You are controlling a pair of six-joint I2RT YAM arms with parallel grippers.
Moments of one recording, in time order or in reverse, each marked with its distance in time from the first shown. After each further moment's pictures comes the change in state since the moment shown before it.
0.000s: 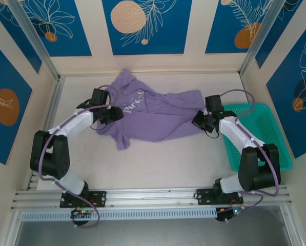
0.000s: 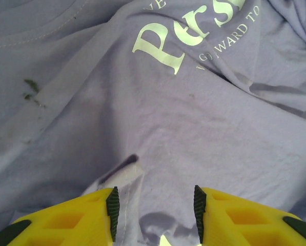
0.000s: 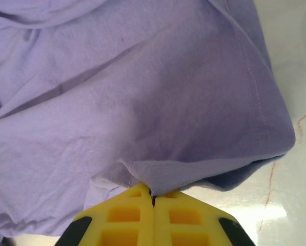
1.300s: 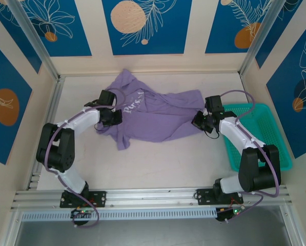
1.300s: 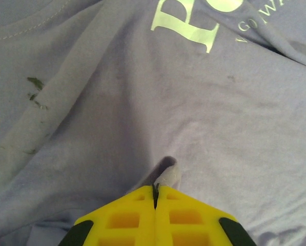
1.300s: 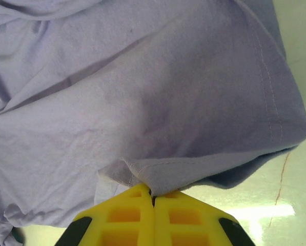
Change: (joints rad) left arm -0.063 0.066 0.022 -0.050 -0.117 0.100; right arm -0.002 -0.007 -0.008 0.004 -0.033 0.000
